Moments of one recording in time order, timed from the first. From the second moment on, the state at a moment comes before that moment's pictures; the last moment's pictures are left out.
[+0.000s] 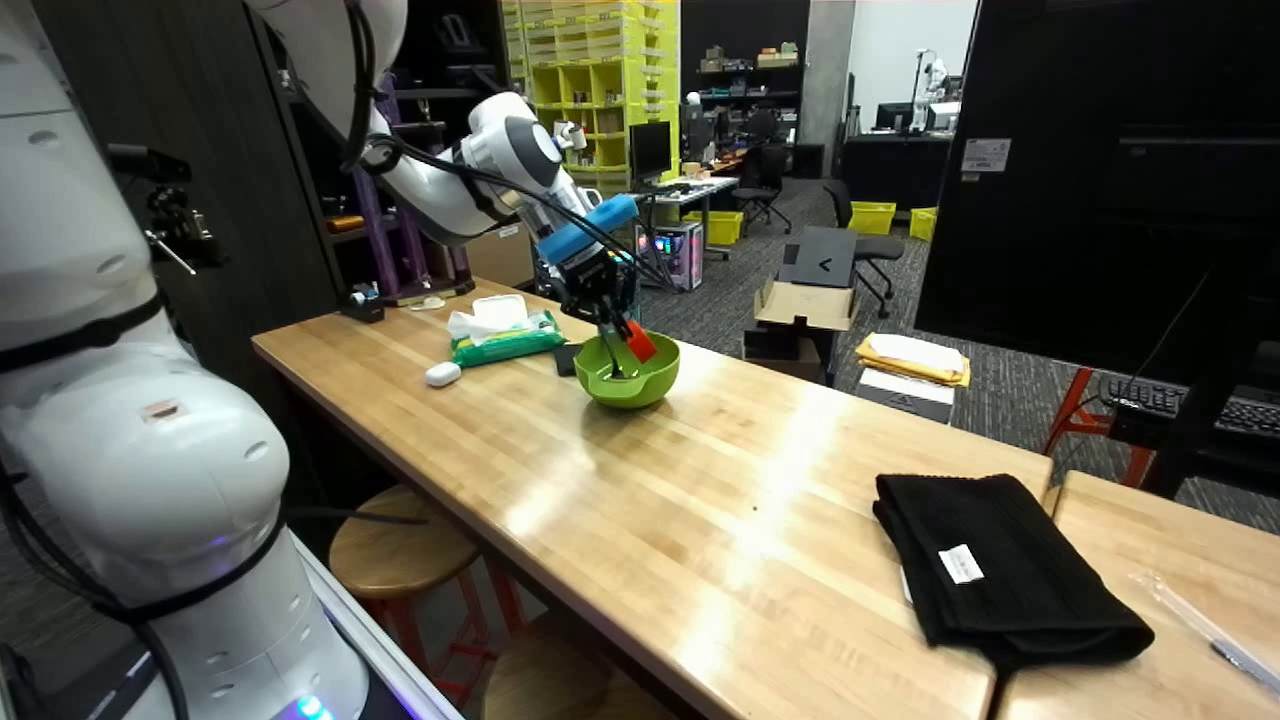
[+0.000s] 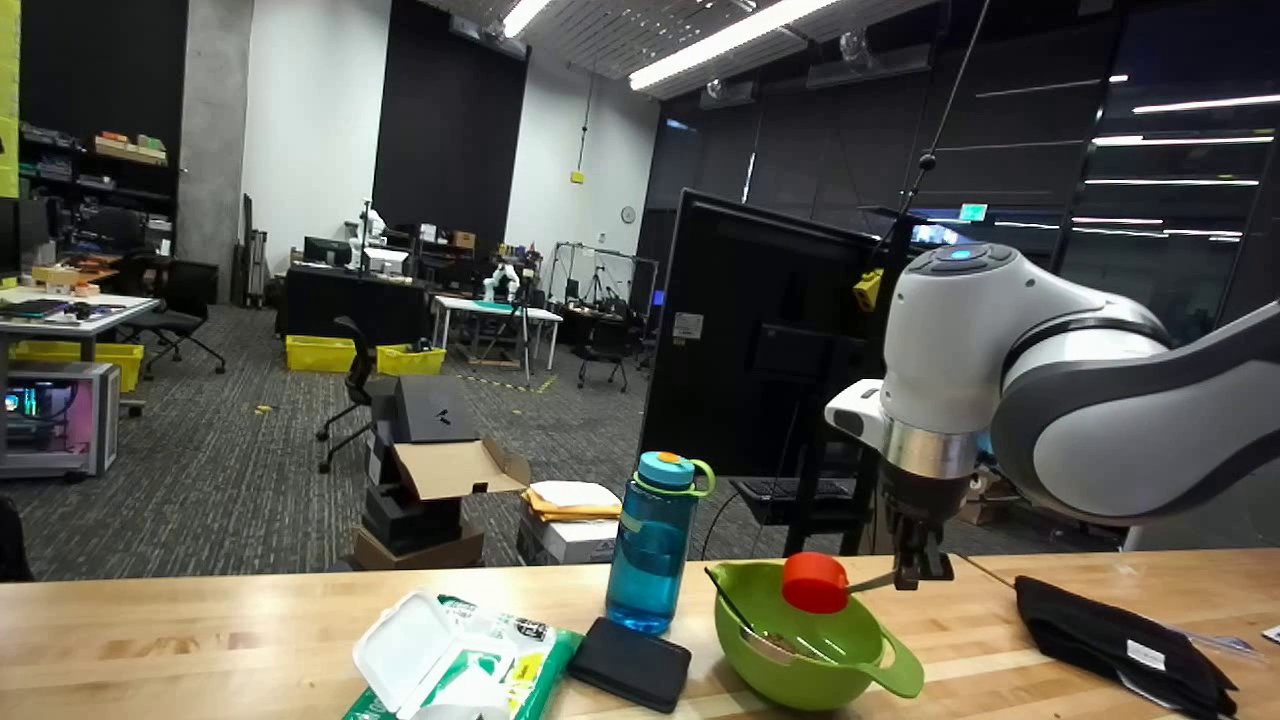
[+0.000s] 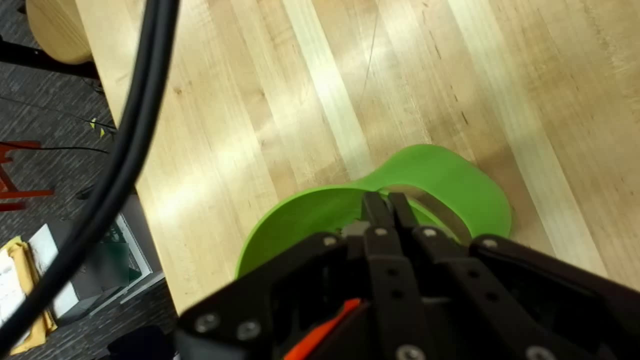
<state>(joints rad) 0.06 -0.07 0.07 -2.36 -0.67 2.36 -0.44</state>
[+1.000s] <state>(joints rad) -0.03 -0.09 -0.06 -2.17 -0.26 2.32 -0.50</state>
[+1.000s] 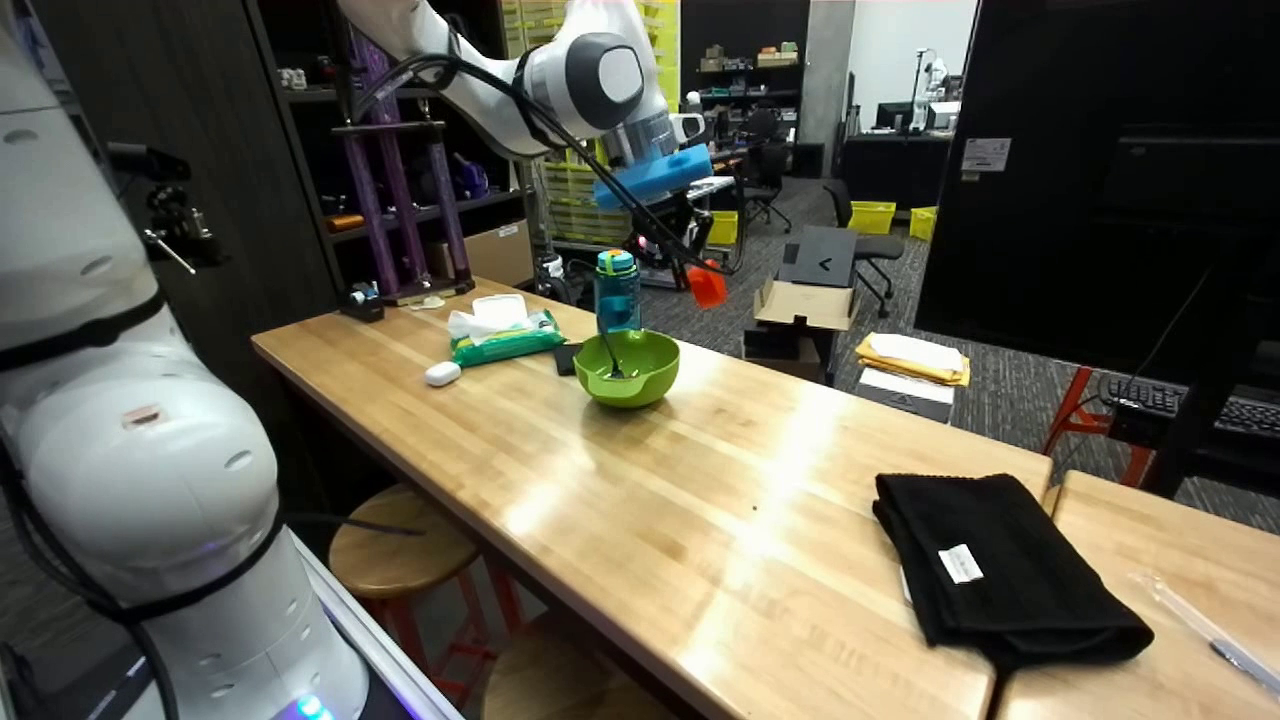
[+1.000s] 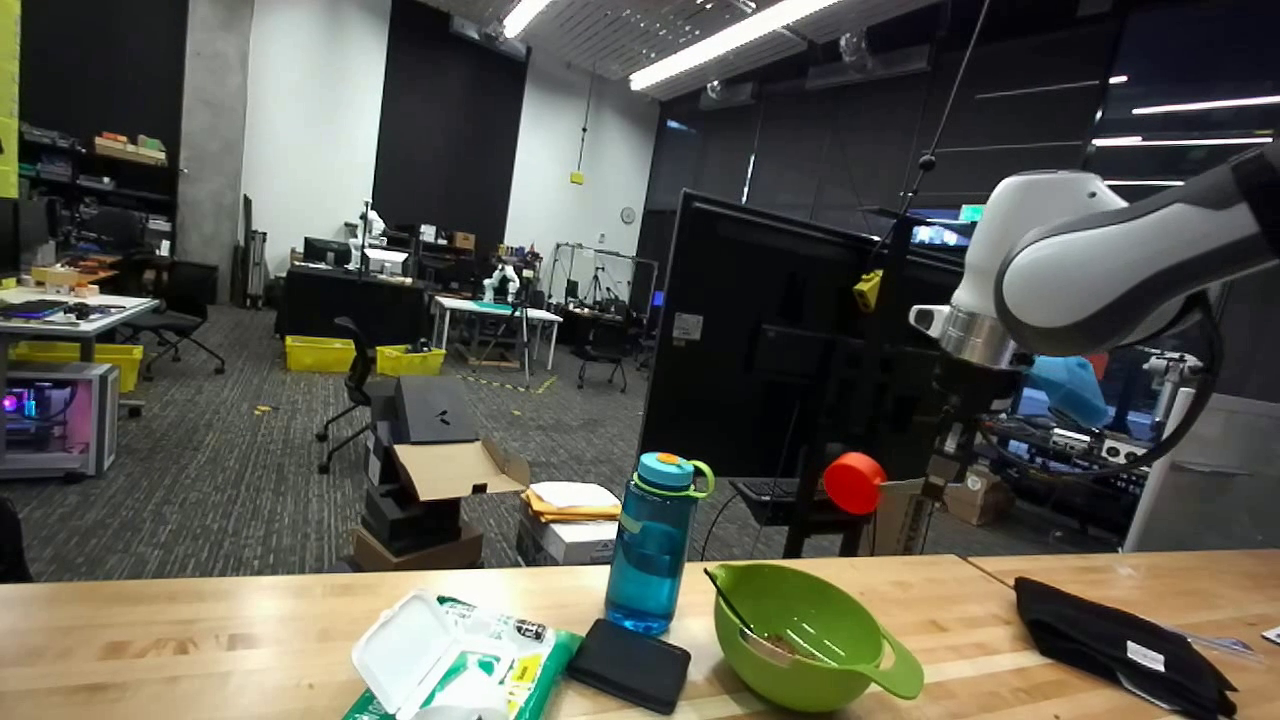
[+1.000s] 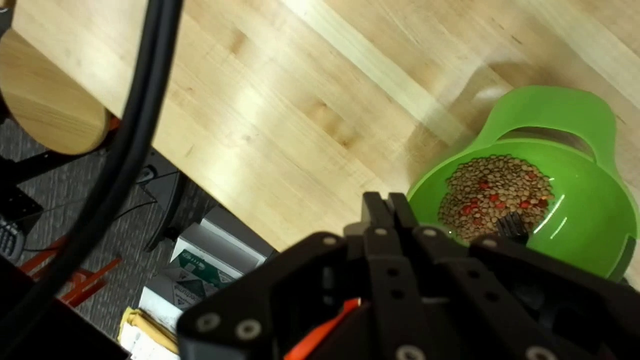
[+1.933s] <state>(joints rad) -0.12 -0.09 -0.22 -2.16 0.29 2.13 -0.65</state>
